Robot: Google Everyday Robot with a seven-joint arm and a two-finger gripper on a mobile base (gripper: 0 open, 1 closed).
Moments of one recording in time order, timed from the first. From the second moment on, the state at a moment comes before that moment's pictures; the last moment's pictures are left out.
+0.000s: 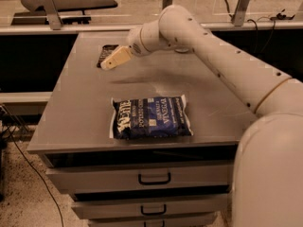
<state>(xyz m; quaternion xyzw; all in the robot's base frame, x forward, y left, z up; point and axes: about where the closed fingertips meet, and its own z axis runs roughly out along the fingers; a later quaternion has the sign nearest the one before) 0.778 0.097 0.885 -0.48 0.70 0.20 0.49</state>
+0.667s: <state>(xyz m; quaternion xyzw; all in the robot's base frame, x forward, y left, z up) 0.831 0.103 0.854 -0.45 0.72 0.18 0.51</state>
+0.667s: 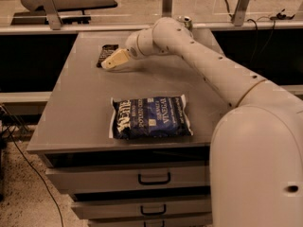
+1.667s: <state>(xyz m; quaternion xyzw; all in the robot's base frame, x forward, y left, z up) 0.843 0.100 0.830 -0.41 0.73 0.20 0.50</state>
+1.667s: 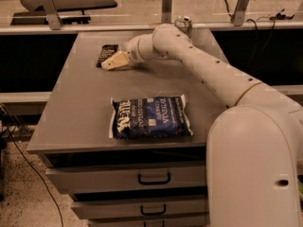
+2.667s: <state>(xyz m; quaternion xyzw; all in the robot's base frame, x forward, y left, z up) 0.843 0.100 0.835 -0.41 0.73 0.20 0.50</state>
